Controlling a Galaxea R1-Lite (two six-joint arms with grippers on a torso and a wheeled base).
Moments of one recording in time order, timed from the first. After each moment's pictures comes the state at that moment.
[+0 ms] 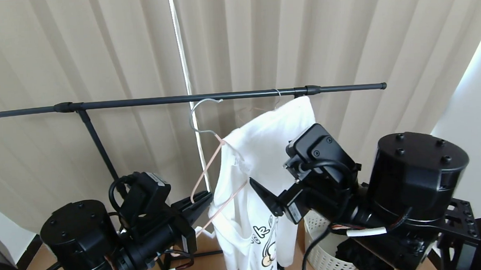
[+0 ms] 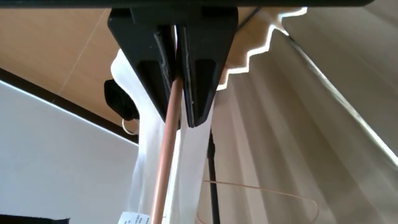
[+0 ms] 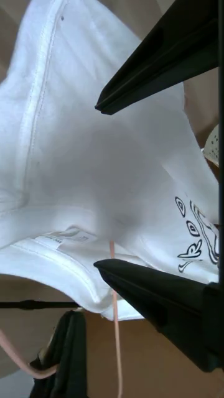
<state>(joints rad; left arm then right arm) -0.56 1.84 -0.21 -1.57 -0.17 0.10 0.90 1.71 -0.70 -0.87 -0.34 -0.28</state>
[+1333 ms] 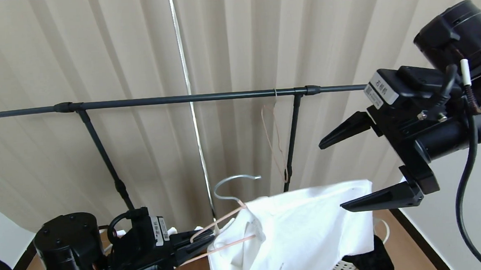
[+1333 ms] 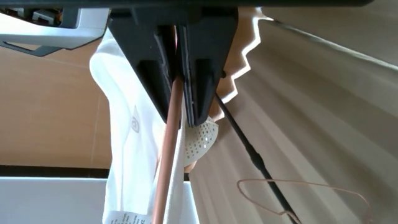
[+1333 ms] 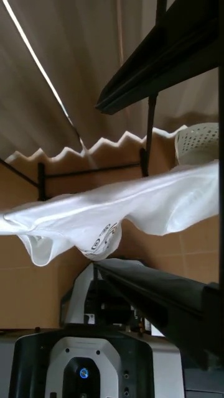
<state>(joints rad) -0.48 1.84 -0.09 -1.53 -0.55 0.45 0.48 1.64 -1.56 0.84 0.57 -0.91</state>
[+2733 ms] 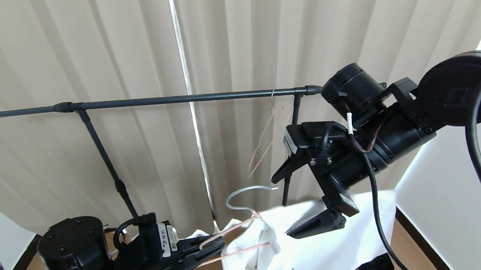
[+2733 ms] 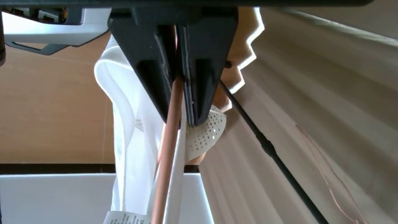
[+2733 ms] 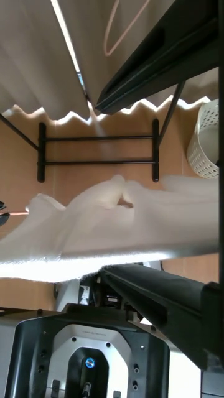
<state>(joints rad) -0.55 1.84 -0.09 -1.54 -0.55 0.45 0.61 1.86 -1.58 0.75 0.57 -0.87</state>
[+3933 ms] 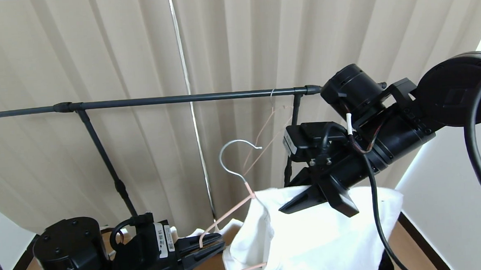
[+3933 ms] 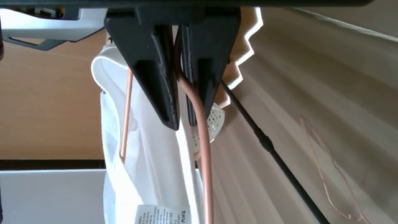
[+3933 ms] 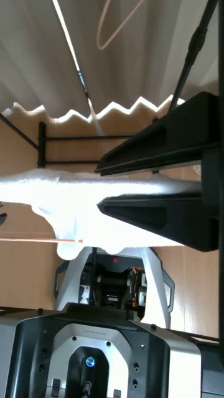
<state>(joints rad) -0.55 1.84 -0.08 -1.57 -0.55 0.44 0.61 1.86 -1.57 0.75 0.57 -0.87</state>
